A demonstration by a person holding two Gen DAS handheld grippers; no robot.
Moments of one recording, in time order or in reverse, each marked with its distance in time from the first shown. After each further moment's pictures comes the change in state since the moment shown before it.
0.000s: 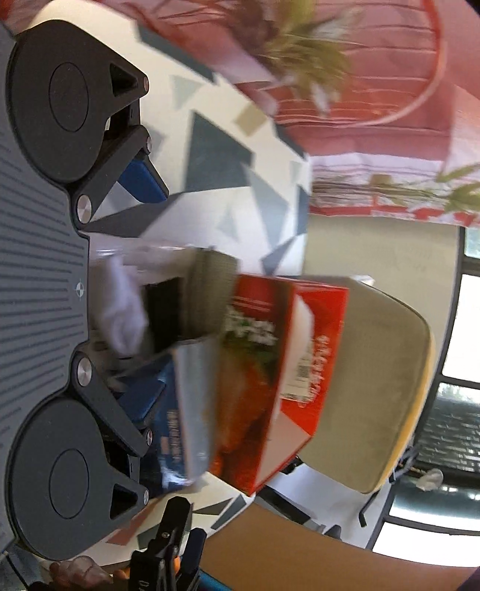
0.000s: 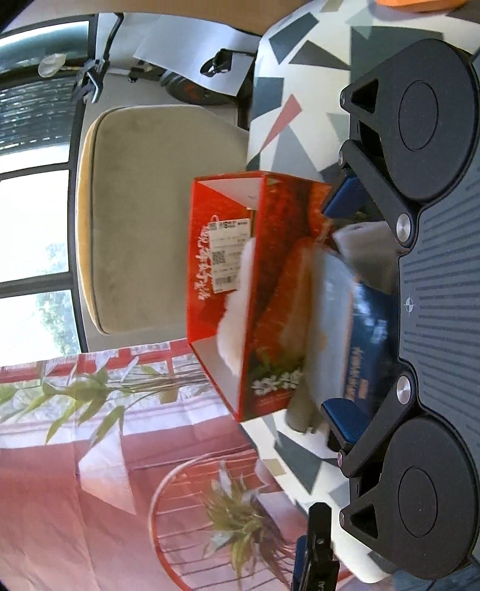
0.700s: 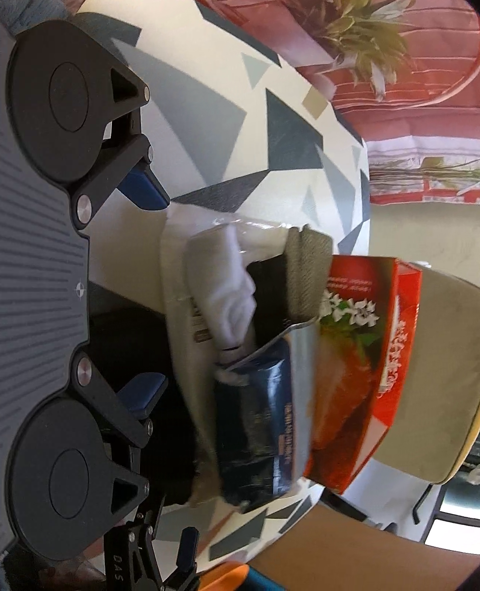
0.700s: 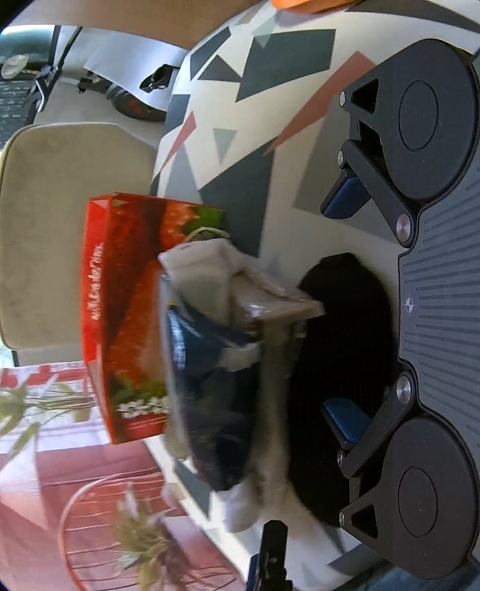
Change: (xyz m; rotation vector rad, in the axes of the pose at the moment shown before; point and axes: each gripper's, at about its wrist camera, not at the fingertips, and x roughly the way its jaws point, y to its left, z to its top) left arm 0.016 -0.019 -0.059 0.073 0.139 0.010; right arm 0.007 -0.001 -0.094 -0.023 0.219 -0.083
